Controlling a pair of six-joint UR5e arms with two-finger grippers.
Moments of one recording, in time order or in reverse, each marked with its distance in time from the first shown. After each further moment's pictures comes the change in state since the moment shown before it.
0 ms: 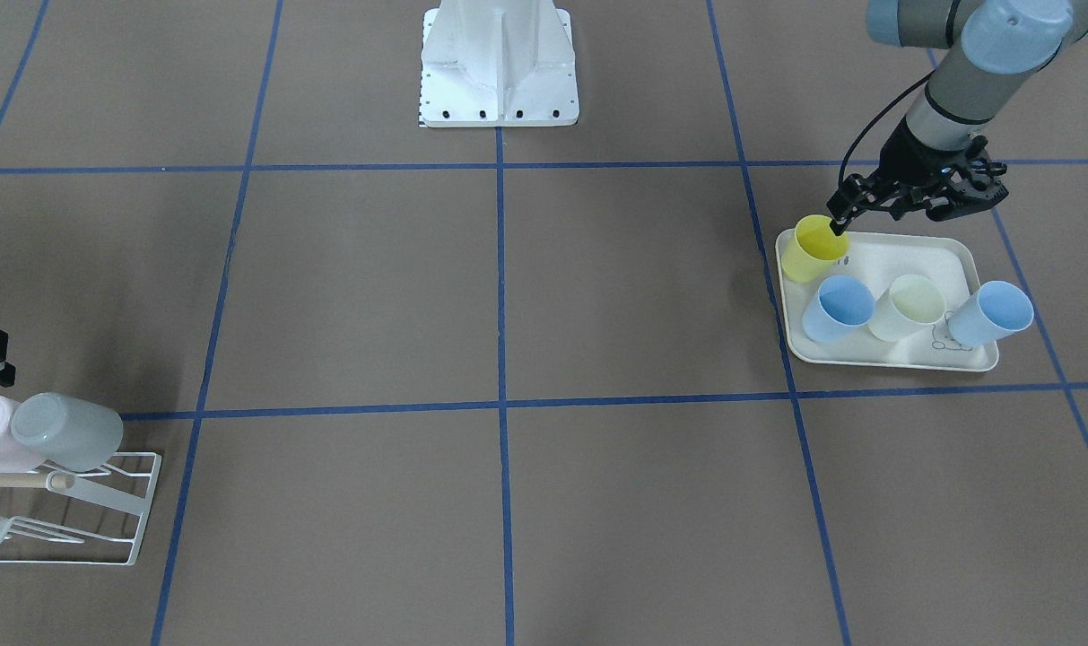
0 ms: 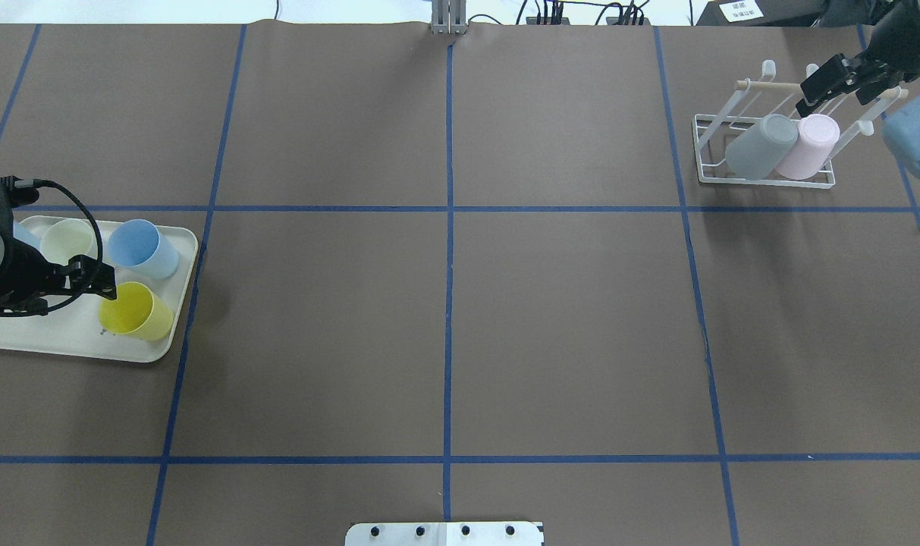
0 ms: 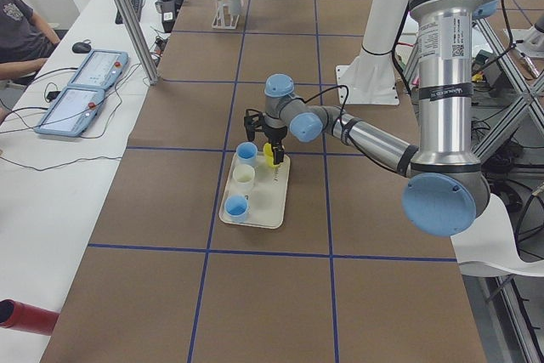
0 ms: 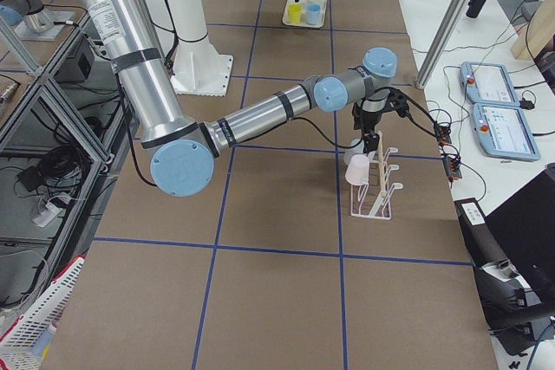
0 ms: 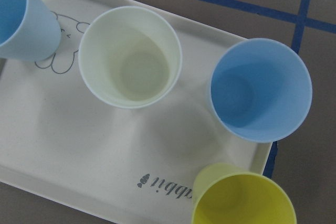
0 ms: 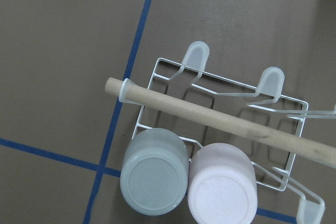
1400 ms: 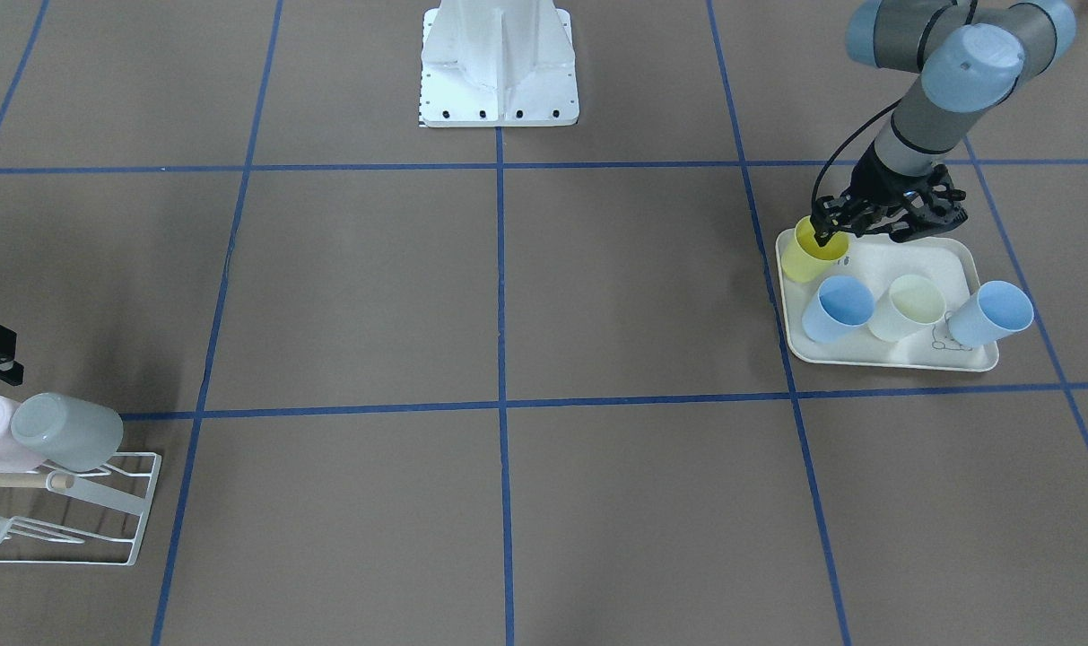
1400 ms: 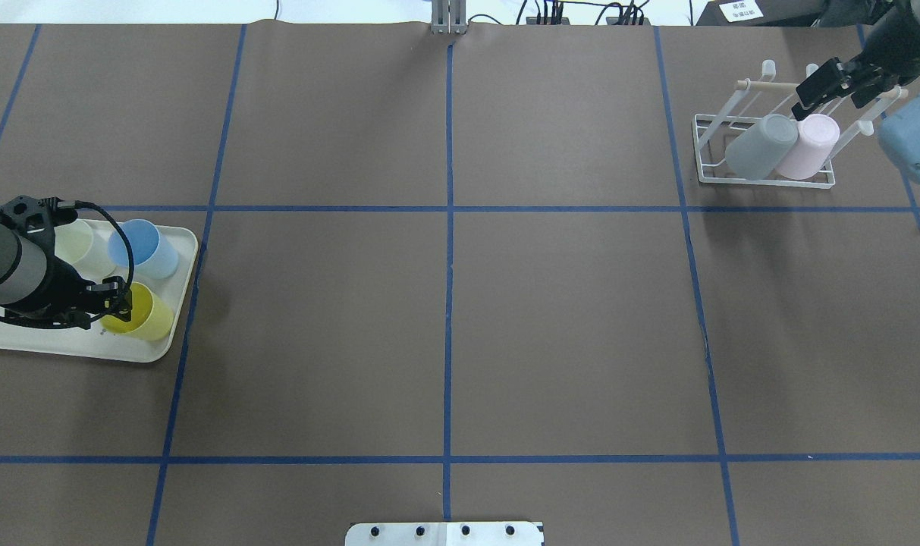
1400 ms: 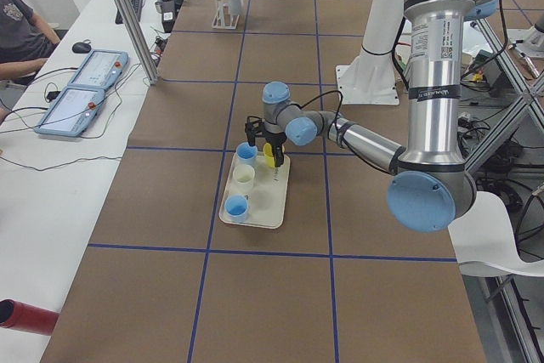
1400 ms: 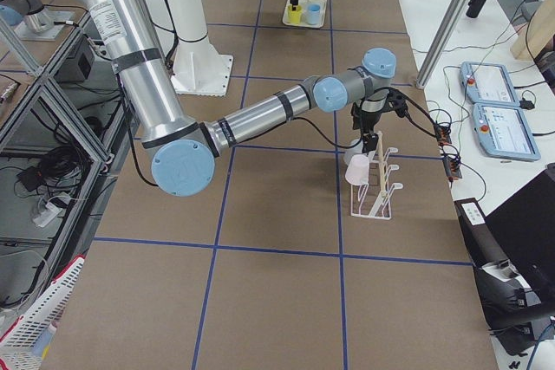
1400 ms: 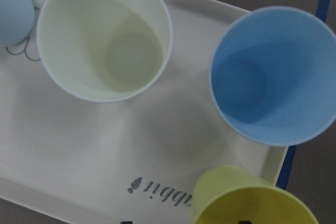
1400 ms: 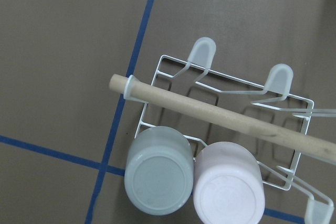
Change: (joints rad) left arm 0.059 -0.041 0.066 0.001 -0.011 -0.006; right arm -0.010 0.000 -0.001 0.001 0.001 0.003
